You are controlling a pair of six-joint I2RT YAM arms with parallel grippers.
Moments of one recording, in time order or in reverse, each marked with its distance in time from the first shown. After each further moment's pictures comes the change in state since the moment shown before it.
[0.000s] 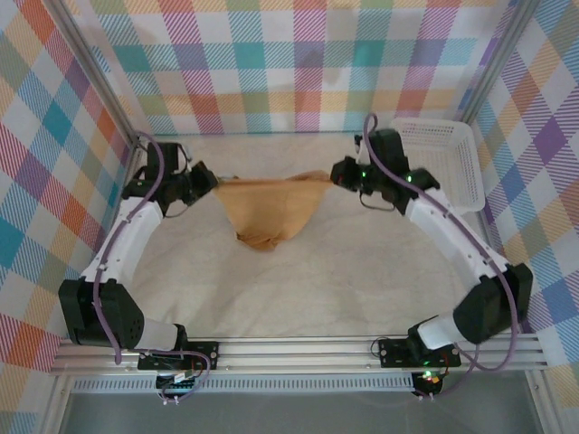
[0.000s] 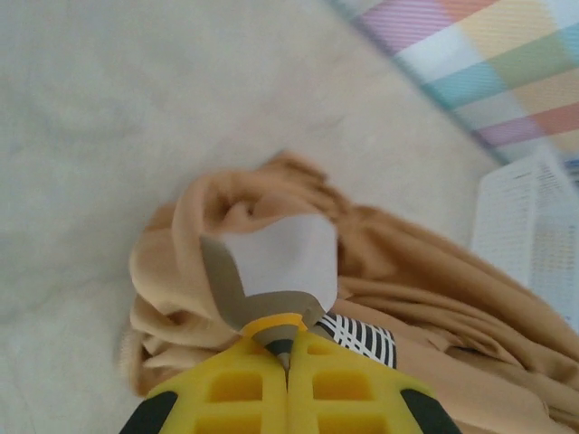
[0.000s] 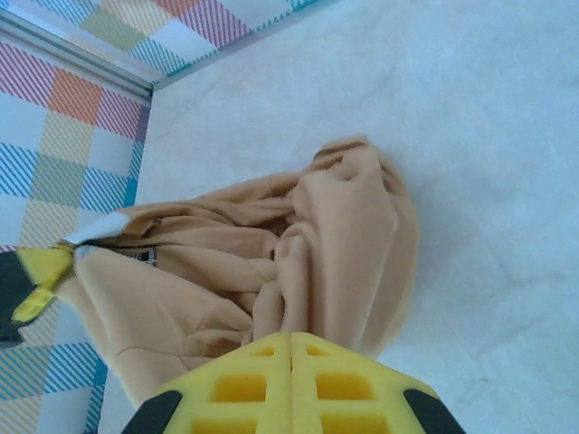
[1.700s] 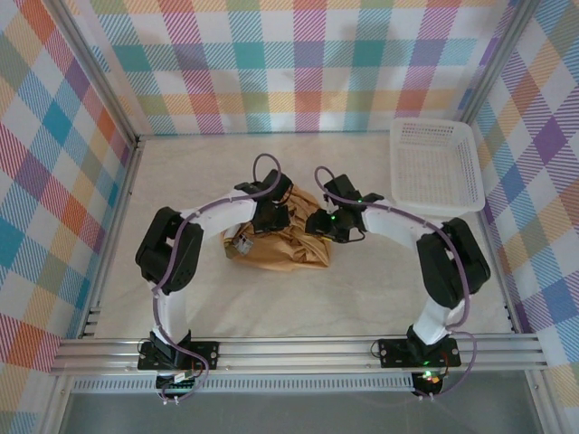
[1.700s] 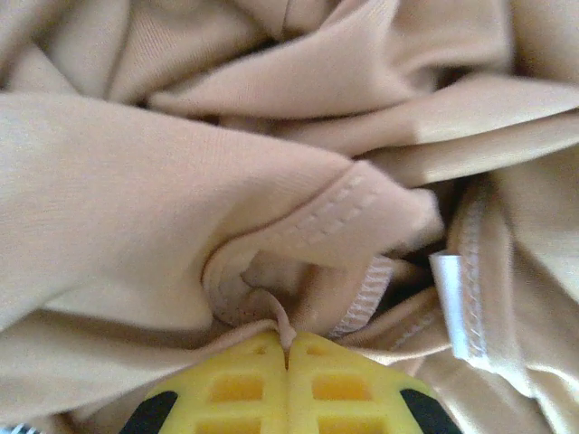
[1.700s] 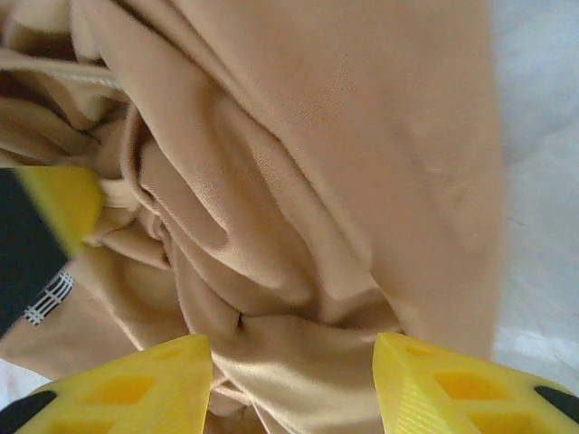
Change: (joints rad) left arm -0.515 0.520 0.237 -0.119 -0.368 -0.006; right arm 0.137 0.349 -0.139 0.053 -0.047 0.041
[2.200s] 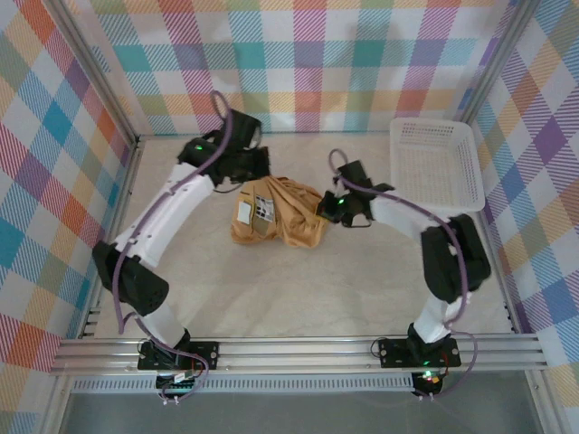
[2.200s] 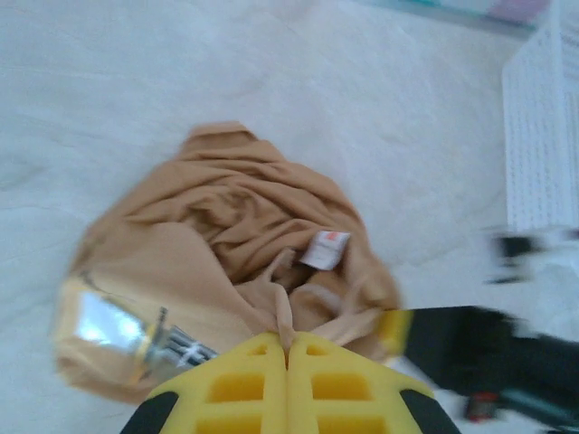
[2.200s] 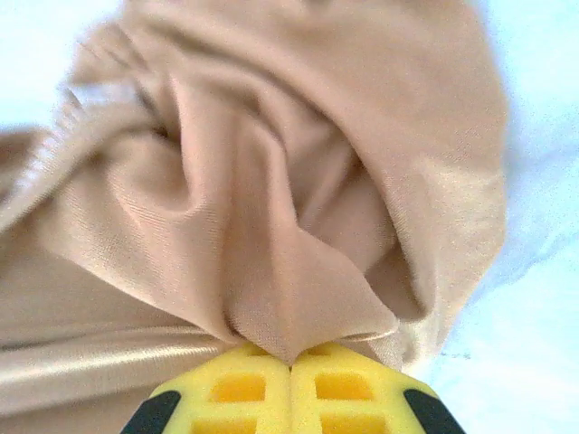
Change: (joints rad) left arm 0.134 -0.251 0.422 -0.311 0.000 0.117; right arm -0.160 -0.058 0.055 0.065 -0.068 0.021
